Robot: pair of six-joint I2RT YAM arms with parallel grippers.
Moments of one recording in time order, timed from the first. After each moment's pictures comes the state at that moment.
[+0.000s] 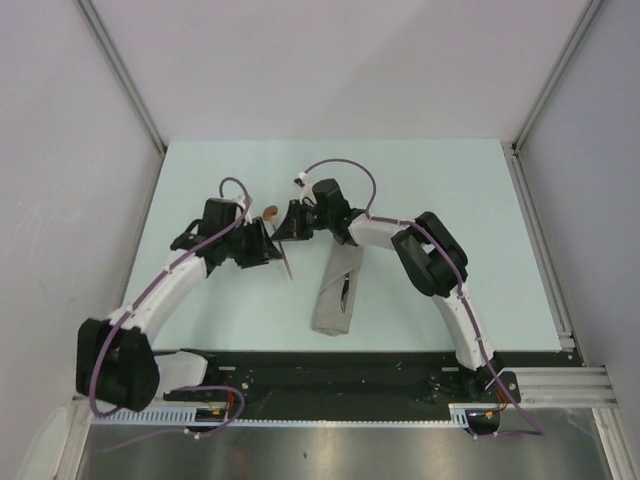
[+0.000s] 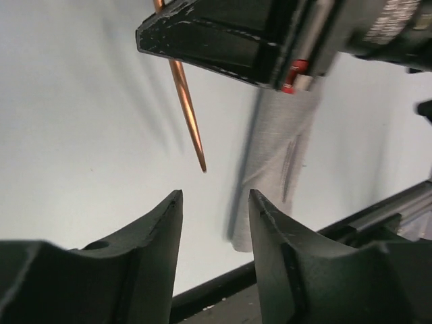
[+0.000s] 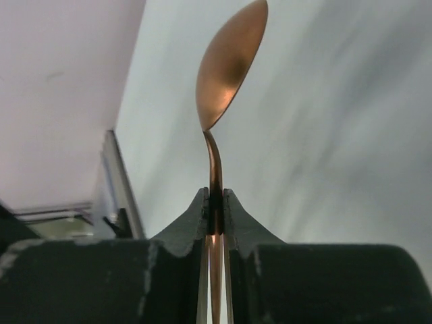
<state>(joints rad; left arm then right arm) -0.27 1.28 0.86 -0.50 0.30 -0.53 0.71 2.31 1.60 0.29 -0.62 0.85</state>
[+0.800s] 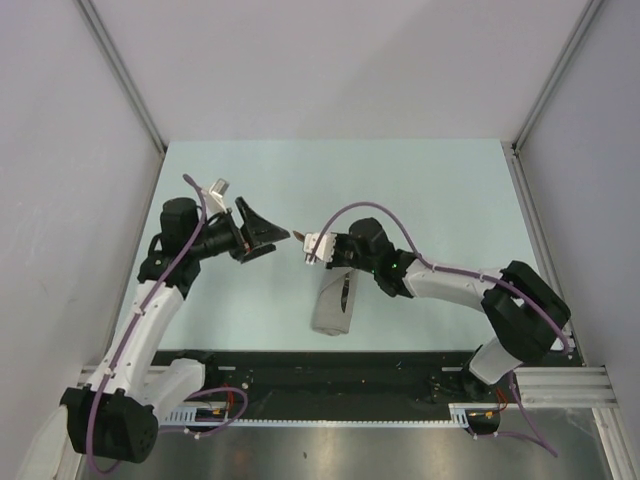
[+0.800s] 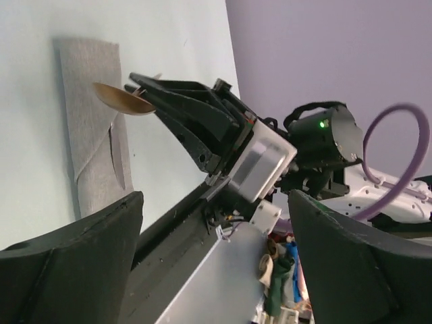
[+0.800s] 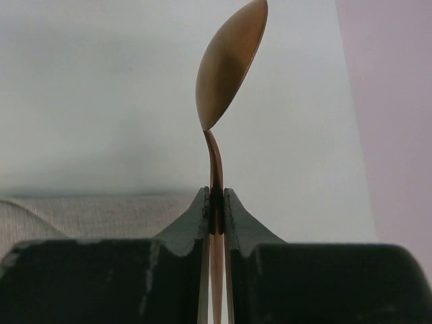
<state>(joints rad) -0.13 0.96 0.84 -0.31 0.80 -0.83 0.84 1.58 0.90 0.29 -0.12 -0.75</state>
